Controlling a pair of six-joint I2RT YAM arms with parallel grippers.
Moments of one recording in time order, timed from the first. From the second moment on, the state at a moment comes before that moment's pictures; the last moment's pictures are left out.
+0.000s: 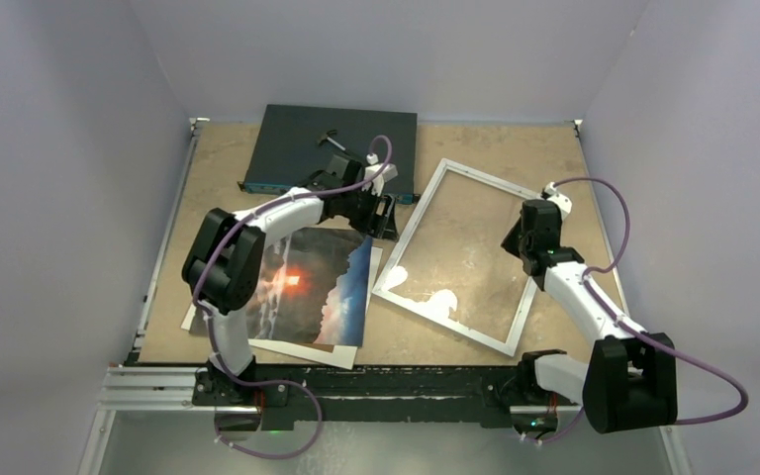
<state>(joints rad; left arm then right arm) -0.50 1.90 1.33 -0.31 0.56 -0.15 0.10 1.16 0.65 -0.23 0.22 0.56</state>
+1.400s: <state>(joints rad) -0.56 1.96 1.31 -0.25 0.47 -0.11 0.10 1.22 0.60 -0.20 0.29 0.67</state>
